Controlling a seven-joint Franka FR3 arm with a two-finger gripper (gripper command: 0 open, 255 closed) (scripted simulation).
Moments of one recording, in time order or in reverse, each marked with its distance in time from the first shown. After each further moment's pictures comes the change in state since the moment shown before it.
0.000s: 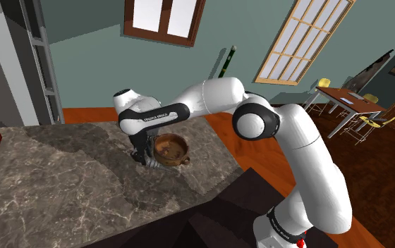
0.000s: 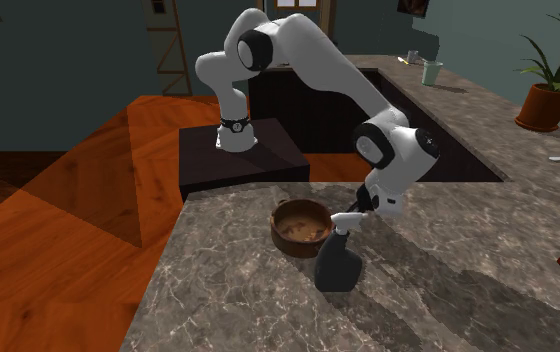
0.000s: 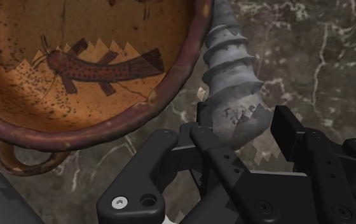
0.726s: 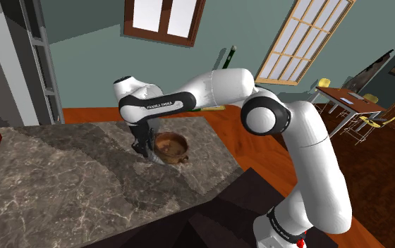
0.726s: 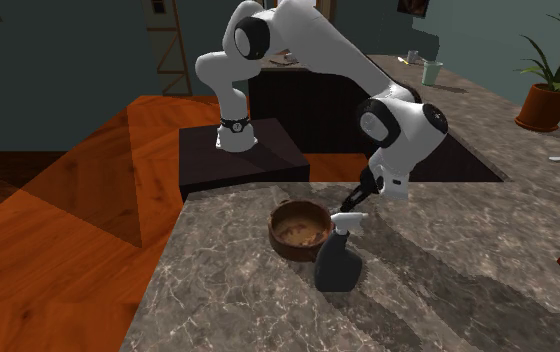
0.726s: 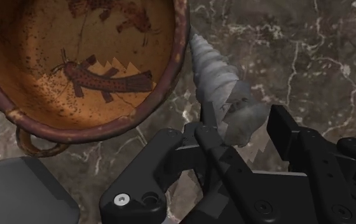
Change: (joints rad) arm -0.007 -0.092 0.010 -0.018 0.012 -0.074 -0.007
